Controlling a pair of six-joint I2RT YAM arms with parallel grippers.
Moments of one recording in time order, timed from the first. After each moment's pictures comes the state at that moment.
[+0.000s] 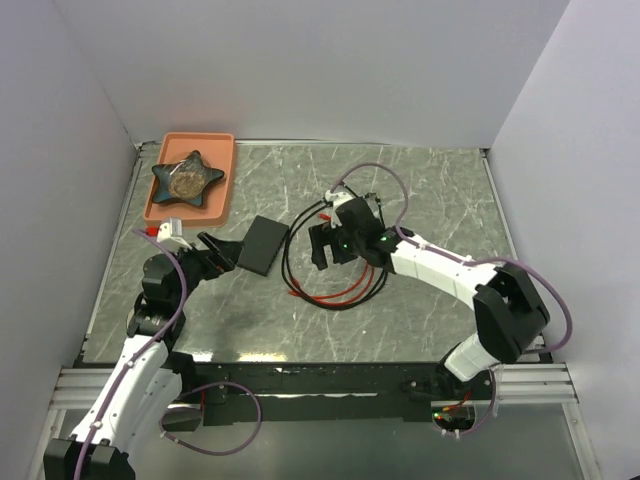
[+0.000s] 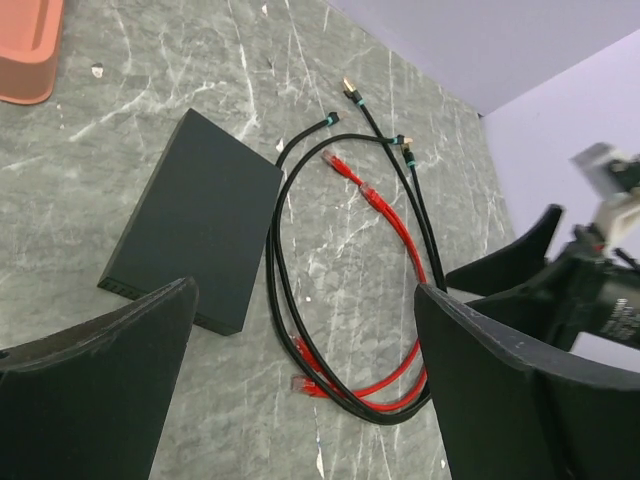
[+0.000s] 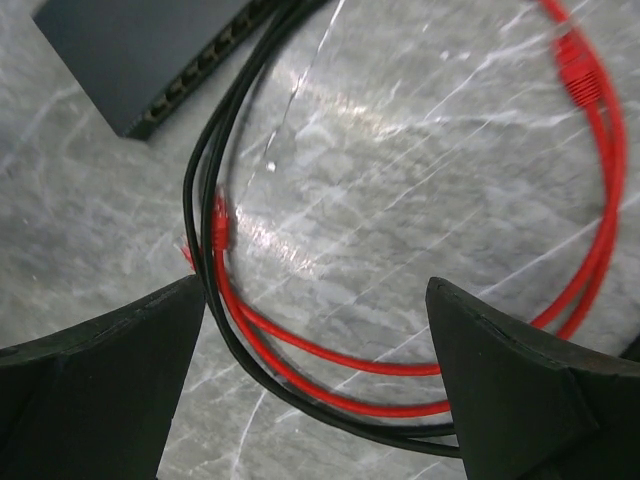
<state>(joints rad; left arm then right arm) -0.13 0.62 0.33 0.12 0.23 -0.70 0.70 1.52 1.03 -0.26 -0.02 0.29</state>
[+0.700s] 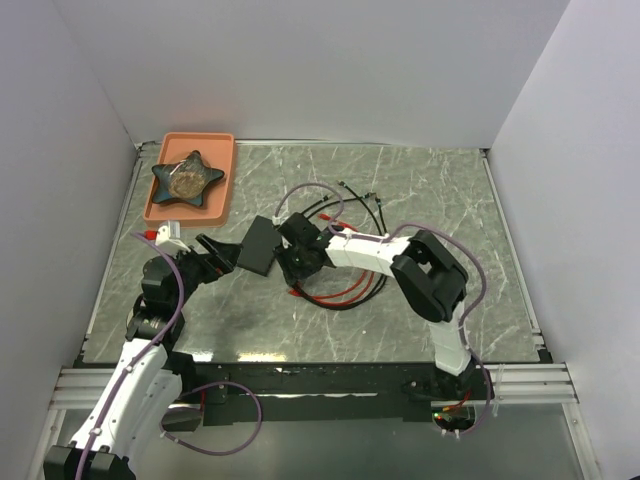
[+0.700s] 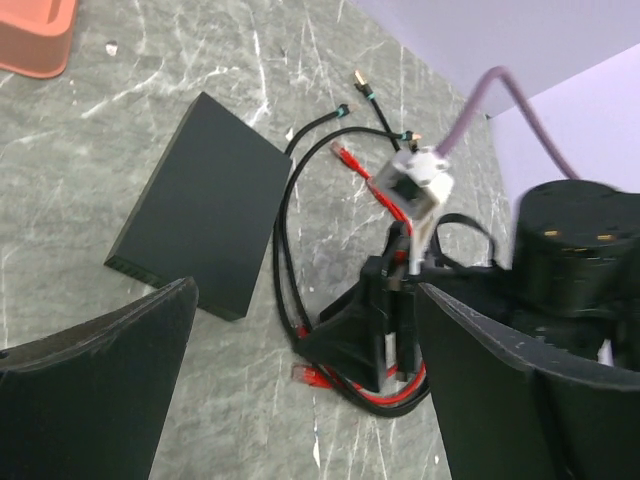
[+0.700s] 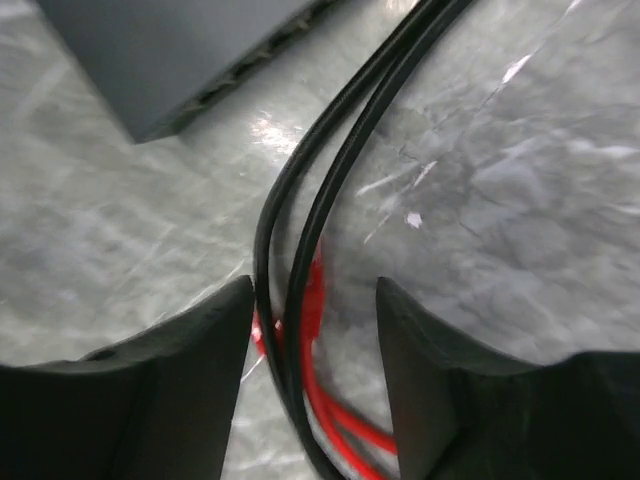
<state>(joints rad) -0.13 0.58 0.33 0.07 0.21 -0.73 0.87 1.98 1.38 -0.41 -0.04 0.32</state>
